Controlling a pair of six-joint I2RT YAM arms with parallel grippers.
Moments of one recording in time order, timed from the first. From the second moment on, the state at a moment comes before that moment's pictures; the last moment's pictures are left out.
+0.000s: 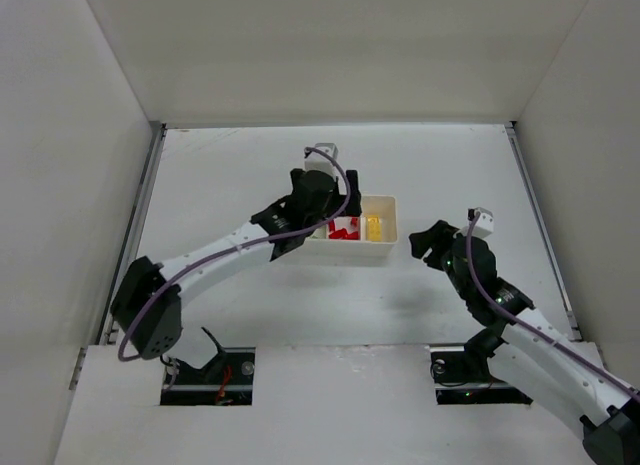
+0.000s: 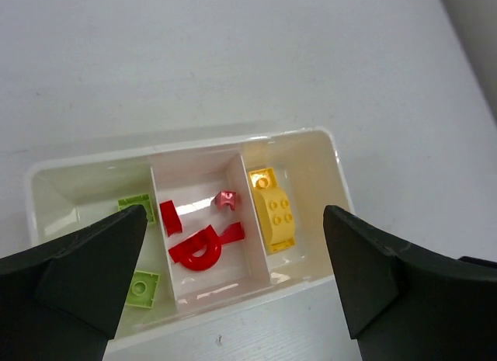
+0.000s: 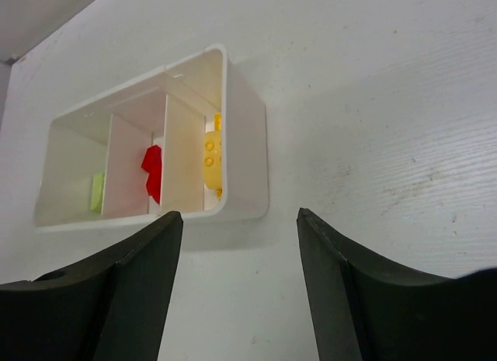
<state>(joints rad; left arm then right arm) -0.83 1.50 1.12 -0.07 -0.35 -0.48 0.56 0.65 0.43 -0.15 0.38 0.72</state>
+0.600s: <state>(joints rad) -0.43 0.81 0.62 -0.37 -0.51 -0.69 0.56 0.62 0.39 -0.15 0.46 0.73</state>
